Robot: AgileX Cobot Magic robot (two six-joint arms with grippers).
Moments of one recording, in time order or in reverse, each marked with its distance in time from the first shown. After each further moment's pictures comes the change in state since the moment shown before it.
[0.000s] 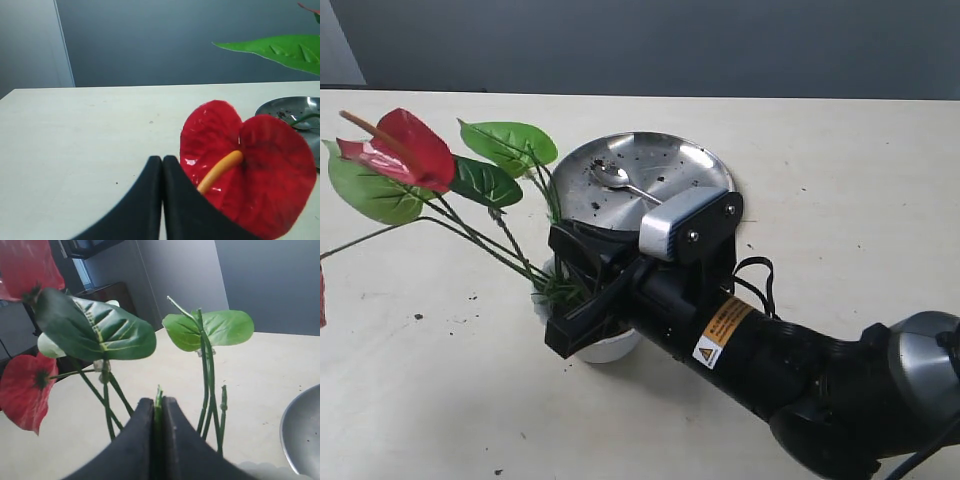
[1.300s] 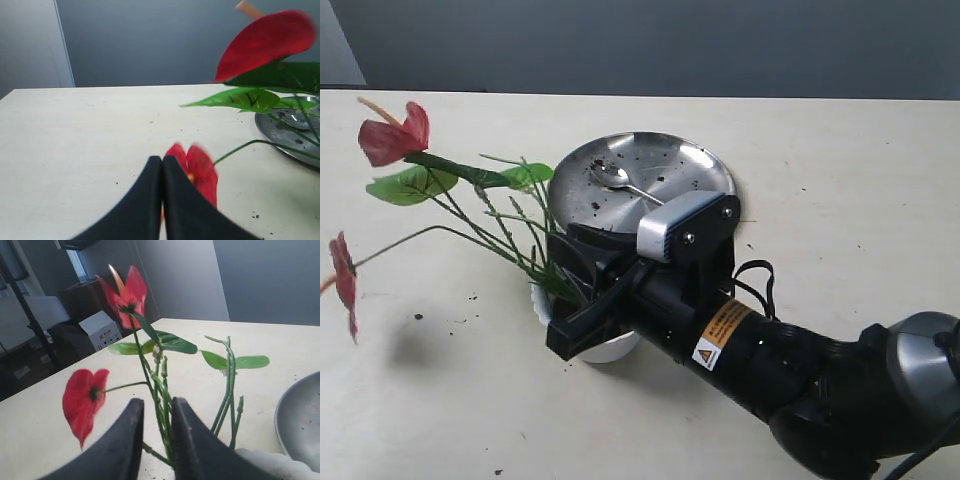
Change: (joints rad) left arm 0.000 0.000 0.000 0.000 0.000 0.000; right arm 0.000 0.002 0.000 0.000 0.026 0.002
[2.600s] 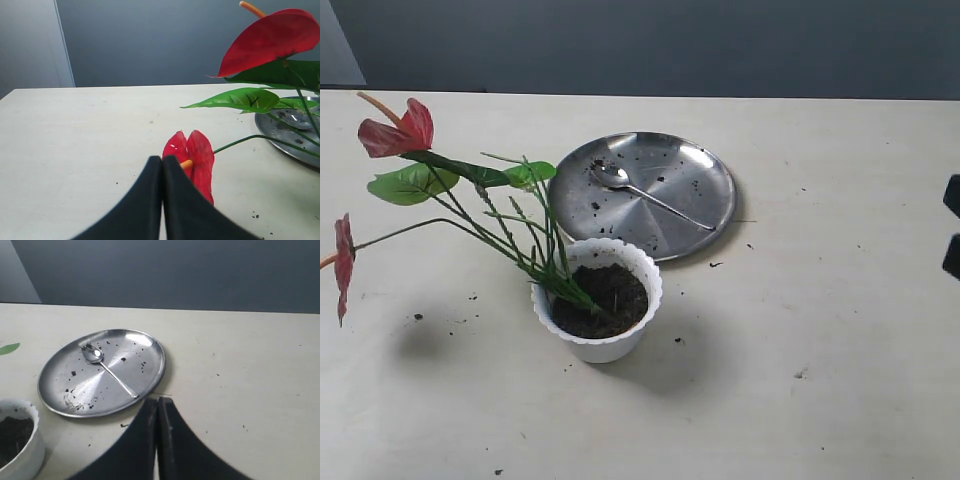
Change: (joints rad) left arm 0.000 0.000 0.000 0.000 0.000 0.000; right arm -0.775 -1.263 0.138 0.275 1.455 -0.526
